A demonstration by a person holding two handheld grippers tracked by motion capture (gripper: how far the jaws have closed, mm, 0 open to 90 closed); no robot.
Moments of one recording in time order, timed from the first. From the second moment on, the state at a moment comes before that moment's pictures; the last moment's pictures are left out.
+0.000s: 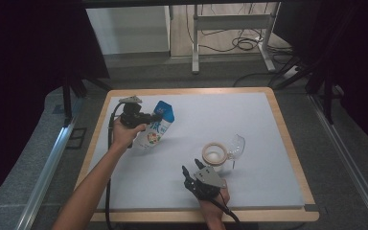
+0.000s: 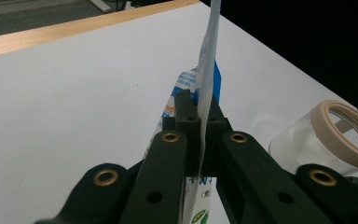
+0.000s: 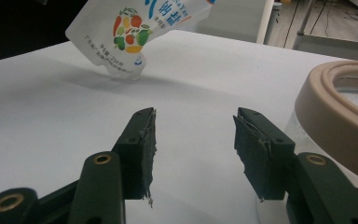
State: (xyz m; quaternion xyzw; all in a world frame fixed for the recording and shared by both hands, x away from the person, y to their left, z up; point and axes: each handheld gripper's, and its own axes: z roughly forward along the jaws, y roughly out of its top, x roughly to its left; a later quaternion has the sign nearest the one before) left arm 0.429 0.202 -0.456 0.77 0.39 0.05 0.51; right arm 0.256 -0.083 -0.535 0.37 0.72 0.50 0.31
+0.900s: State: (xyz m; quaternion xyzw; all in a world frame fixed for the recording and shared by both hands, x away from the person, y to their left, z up) left arm 0.382 0.256 -0.467 0.74 0.40 0.09 0.53; right arm 0.255 -0.080 -0.535 0.36 0.72 0.50 0.31
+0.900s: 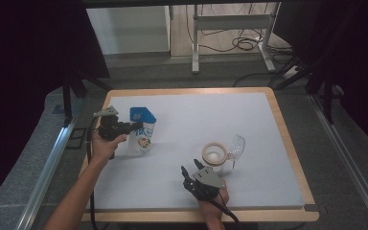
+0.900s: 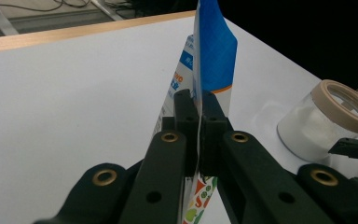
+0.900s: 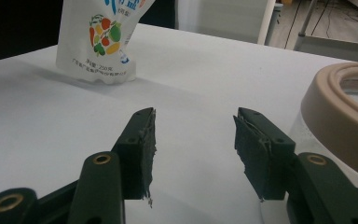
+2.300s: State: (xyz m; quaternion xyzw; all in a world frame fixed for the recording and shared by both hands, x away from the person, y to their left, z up) left arm 0.362 0.271 -0.477 0.74 0.40 0.11 0.53; right arm 0.257 -0.083 -0.524 0.35 0.73 0.50 0.31
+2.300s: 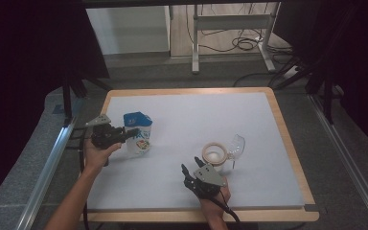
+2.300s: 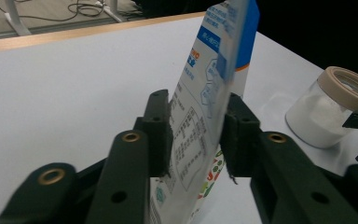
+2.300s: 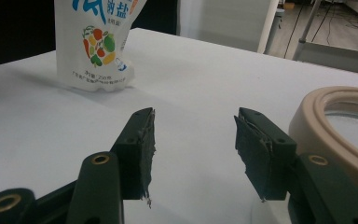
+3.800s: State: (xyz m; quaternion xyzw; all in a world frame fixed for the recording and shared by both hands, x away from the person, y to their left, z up) left arm 0.337 0.286 -0.488 0.71 0.42 0.15 0.54; right arm 0.253 -0.089 -0.519 0.35 0.73 0.50 0.31
